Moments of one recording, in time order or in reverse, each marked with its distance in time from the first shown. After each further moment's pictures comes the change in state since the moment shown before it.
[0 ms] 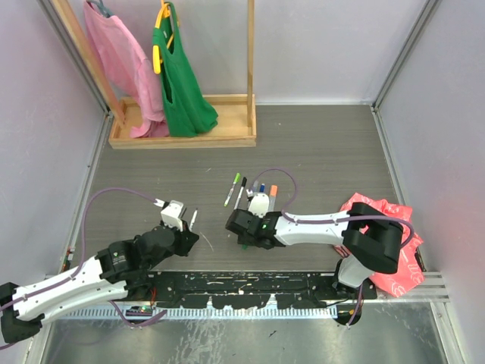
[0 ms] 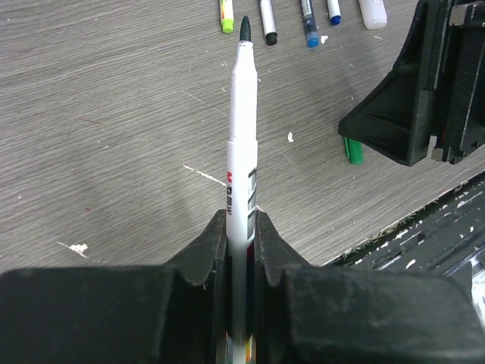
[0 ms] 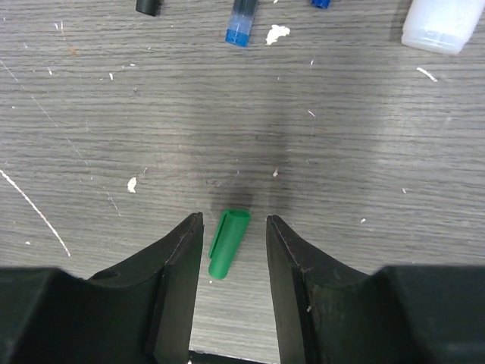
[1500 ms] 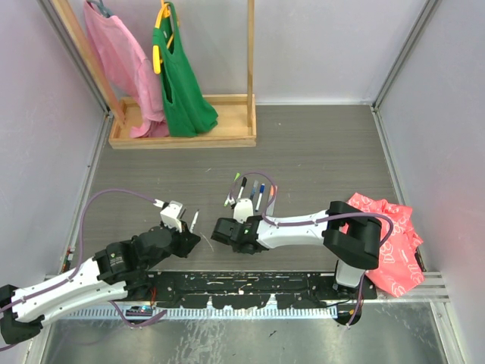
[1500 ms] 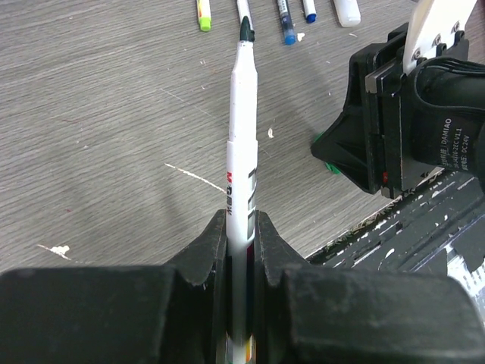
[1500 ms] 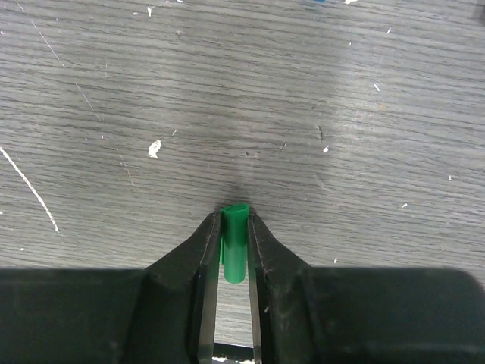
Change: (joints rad) left arm 0.000 -0.028 0.000 -0.002 0.047 -0.006; right arm 0.098 0.160 0.157 -0.124 0.026 -0.056
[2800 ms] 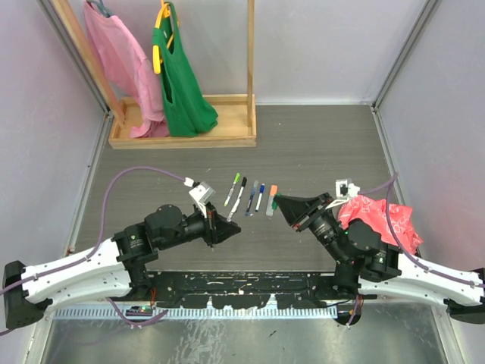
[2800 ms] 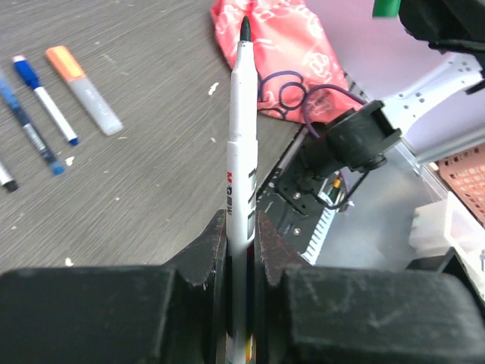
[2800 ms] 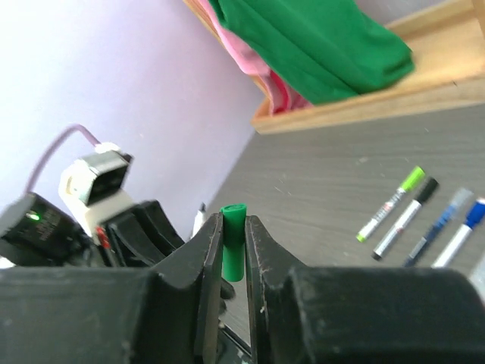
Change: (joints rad) left arm -0.005 0.333 0.209 0.470 0.373 0.051; right arm 0.002 -1.276 -0.443 0.543 0.188 -0.397
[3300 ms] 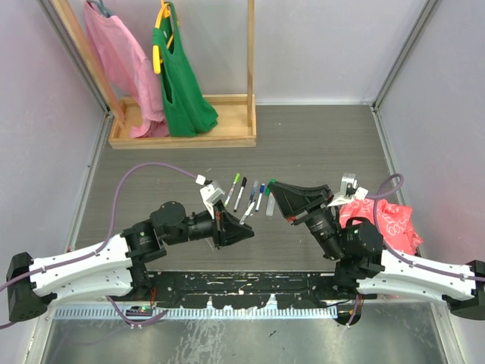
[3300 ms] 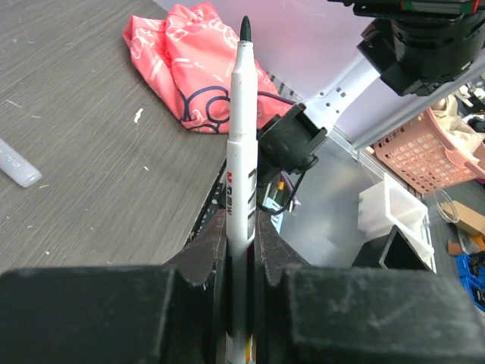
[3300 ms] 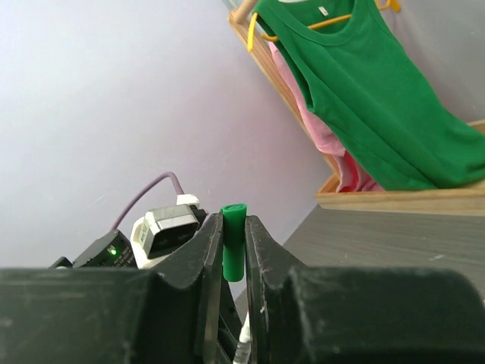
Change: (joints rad) left arm -0.023 0.101 0.040 0.198 0.173 0.005; right arm 0.000 0.100 -0.047 0.545 -0.080 -0.204
